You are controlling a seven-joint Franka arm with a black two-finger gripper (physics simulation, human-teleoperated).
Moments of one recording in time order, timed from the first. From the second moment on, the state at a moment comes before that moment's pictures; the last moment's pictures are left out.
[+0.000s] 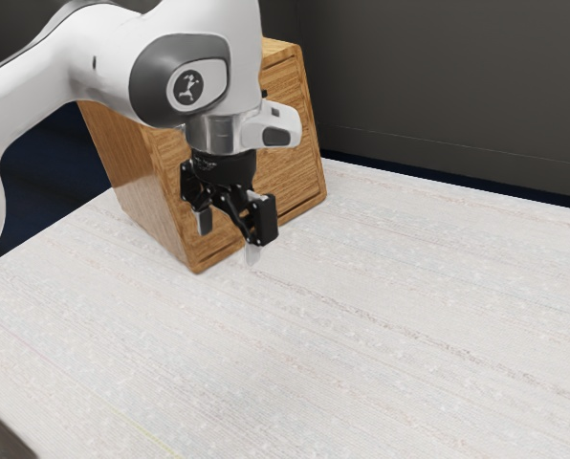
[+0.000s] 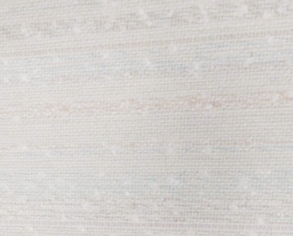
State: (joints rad) arm -0.09 0.16 0.03 -1.32 0.16 1.33 0.02
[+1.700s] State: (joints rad) arm 0.17 0.70 -0.08 -0.59 0.35 1.80 0.58
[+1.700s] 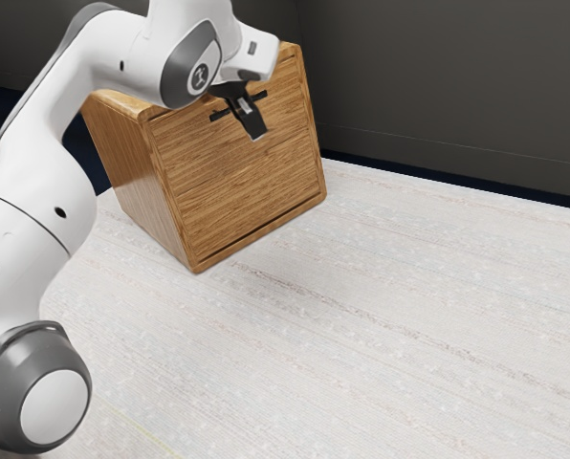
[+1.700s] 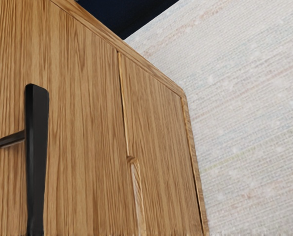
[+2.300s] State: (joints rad) arm 0.18 0.74 -0.08 -0.57 0.36 1.80 0.65
